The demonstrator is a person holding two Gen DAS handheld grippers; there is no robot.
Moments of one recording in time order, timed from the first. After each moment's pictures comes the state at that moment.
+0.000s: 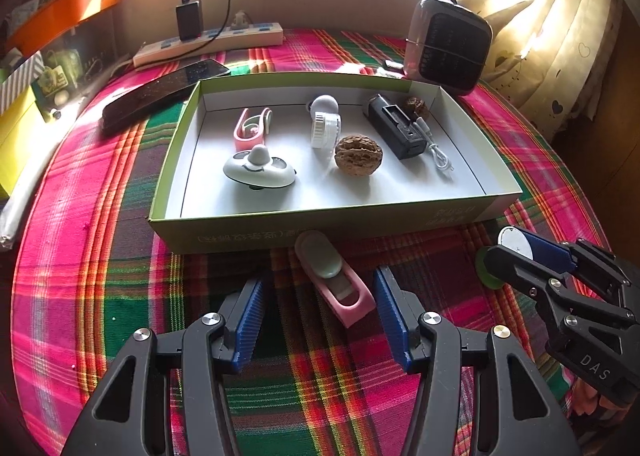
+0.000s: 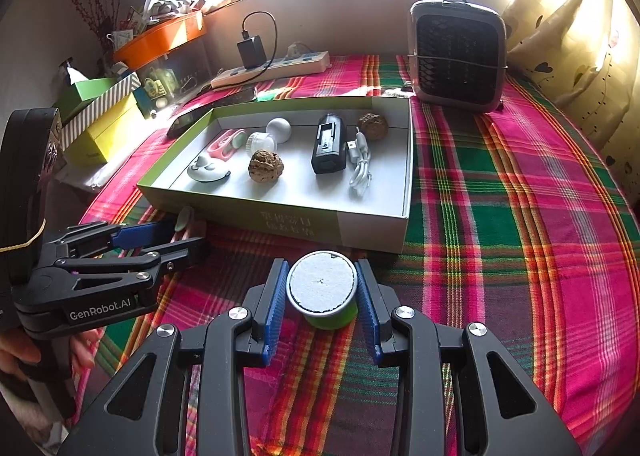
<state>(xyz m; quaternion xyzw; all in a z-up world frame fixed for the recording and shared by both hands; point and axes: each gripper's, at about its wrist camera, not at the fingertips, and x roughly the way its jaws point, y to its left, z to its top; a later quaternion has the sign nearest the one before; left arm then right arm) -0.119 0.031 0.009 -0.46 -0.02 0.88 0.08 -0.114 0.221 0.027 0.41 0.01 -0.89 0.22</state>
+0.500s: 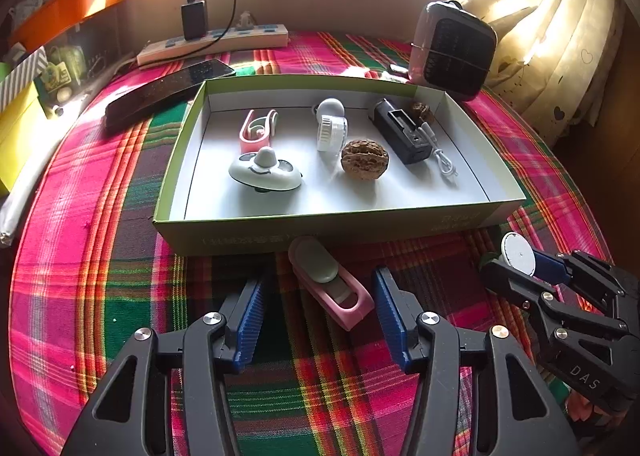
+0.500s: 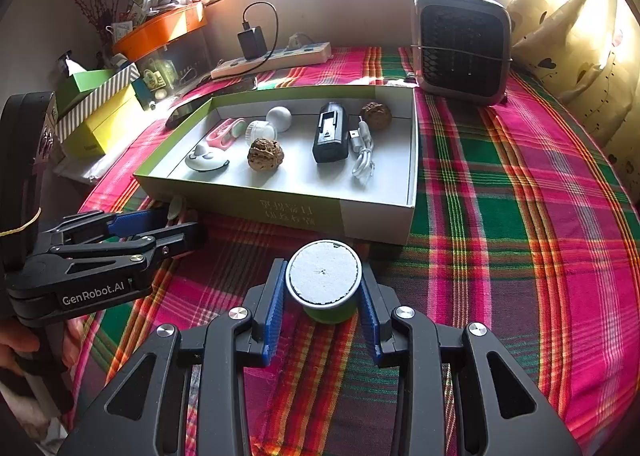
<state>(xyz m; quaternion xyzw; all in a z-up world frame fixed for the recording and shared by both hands) -0.120 0.027 0.009 -0.46 -0.03 0.89 0.07 -0.116 0.220 0.020 0.42 0.02 -0.88 0.22</state>
